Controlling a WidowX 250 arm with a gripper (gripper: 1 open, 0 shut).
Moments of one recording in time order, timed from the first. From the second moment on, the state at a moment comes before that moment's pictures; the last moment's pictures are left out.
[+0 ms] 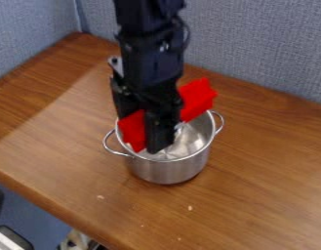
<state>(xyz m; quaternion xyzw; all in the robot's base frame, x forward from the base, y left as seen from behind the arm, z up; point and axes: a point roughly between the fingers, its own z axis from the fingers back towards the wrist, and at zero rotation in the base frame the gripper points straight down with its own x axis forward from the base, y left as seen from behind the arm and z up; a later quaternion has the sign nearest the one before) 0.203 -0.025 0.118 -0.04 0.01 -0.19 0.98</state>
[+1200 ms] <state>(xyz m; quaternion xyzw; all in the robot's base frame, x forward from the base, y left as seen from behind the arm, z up) 0.233 -0.032 0.072 -0.02 0.01 -0.10 0.99</state>
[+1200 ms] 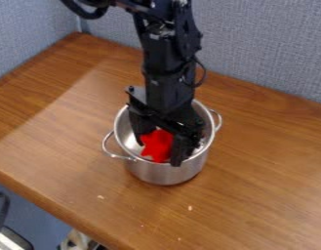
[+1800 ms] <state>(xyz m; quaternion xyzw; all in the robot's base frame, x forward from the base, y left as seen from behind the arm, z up) 0.229 -0.033 0.067 -0.01 0.01 -0.10 1.00</state>
